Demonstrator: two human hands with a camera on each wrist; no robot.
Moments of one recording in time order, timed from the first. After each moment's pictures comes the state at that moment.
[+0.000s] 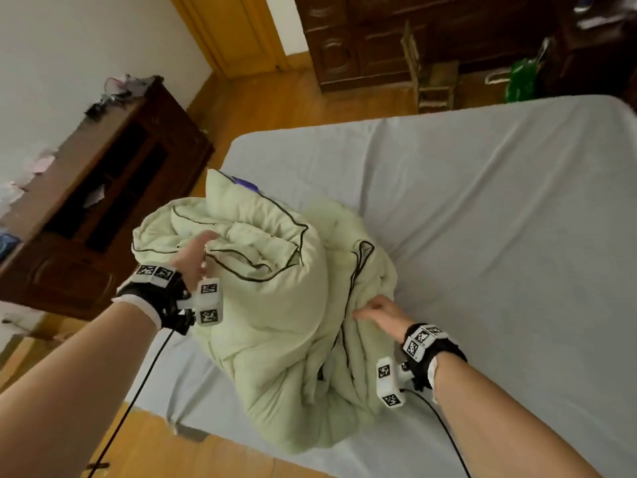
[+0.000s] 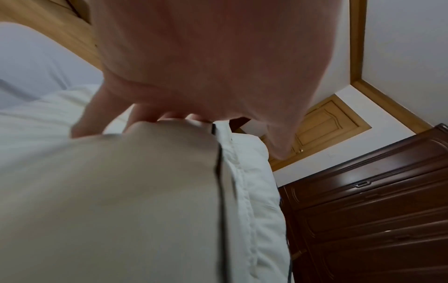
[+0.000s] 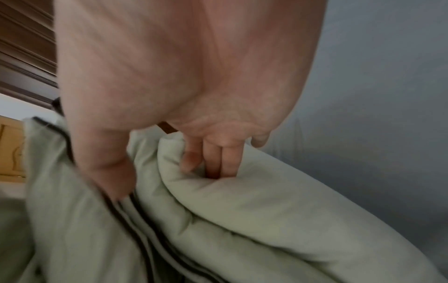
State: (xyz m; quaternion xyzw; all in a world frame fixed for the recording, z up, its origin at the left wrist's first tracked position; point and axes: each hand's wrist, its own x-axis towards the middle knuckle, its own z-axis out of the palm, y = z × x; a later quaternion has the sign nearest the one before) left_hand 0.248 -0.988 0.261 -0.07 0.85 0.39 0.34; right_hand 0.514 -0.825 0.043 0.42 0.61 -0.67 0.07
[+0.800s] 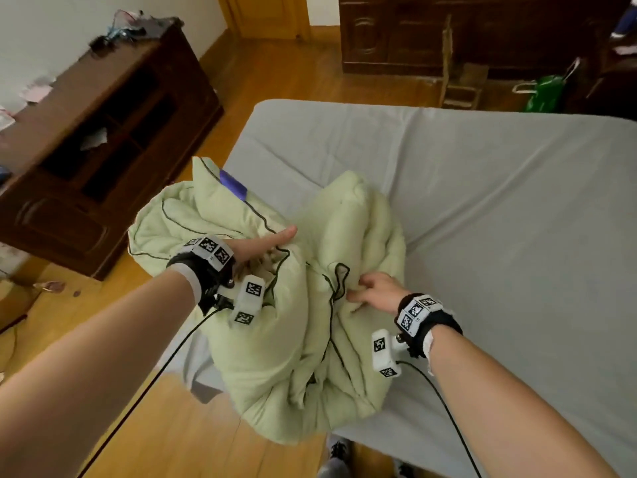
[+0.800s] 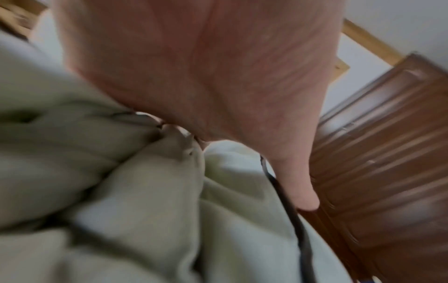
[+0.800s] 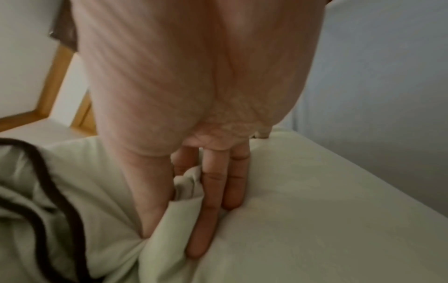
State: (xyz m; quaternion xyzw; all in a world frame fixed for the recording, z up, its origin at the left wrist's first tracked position) left_hand 0.219 -1.096 0.262 0.05 0.85 0.15 0.50; right_hand 0.411 -0.939 0.103 0.34 0.76 -0.52 0.15
